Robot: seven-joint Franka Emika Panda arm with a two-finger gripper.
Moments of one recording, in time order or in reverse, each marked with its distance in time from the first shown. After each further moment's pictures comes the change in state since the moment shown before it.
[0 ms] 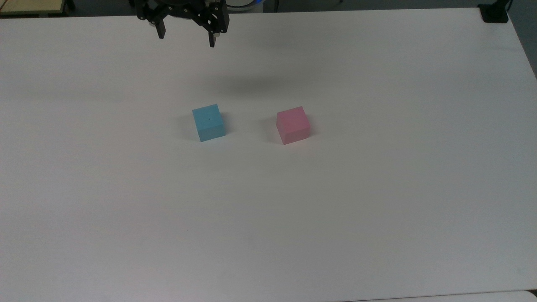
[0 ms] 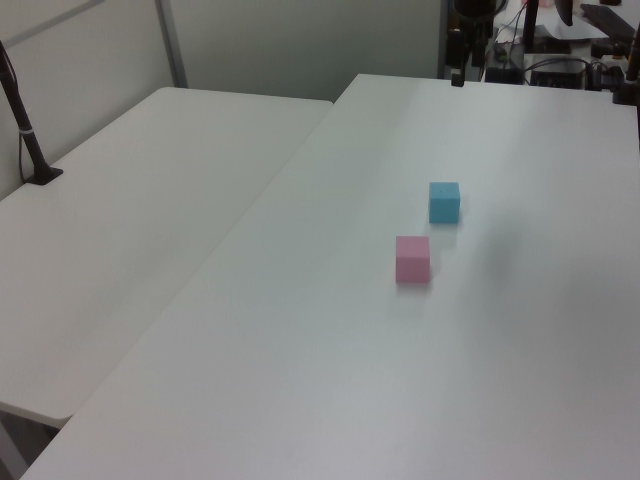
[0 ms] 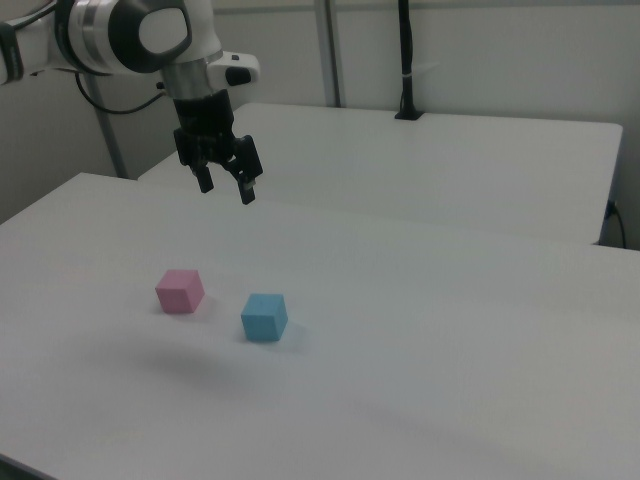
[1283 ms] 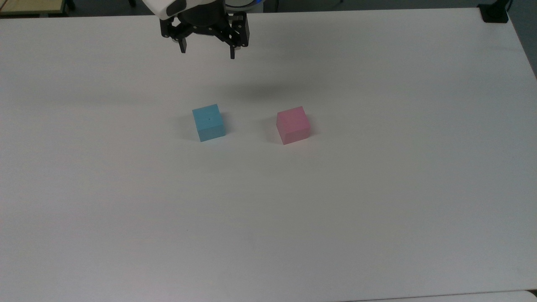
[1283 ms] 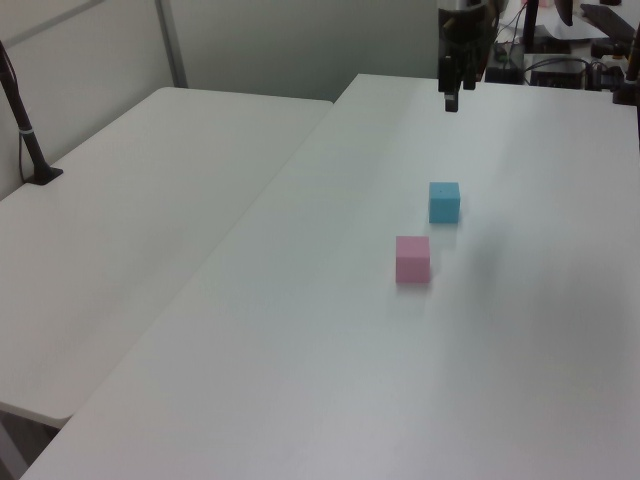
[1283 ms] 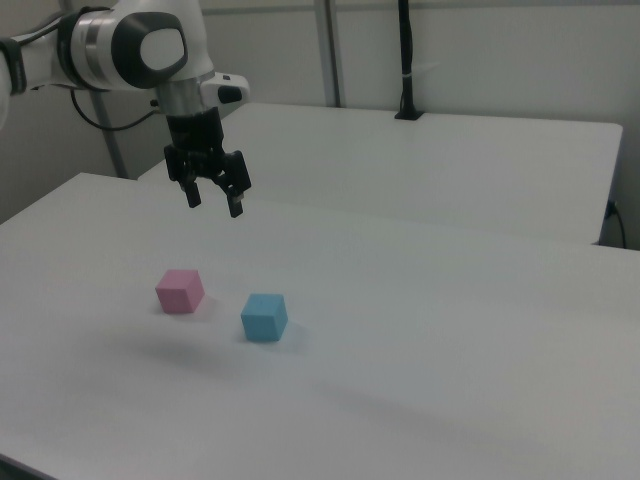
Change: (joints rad) arm 0.047 0.045 0.011 -0.013 0.000 0.000 -0.001
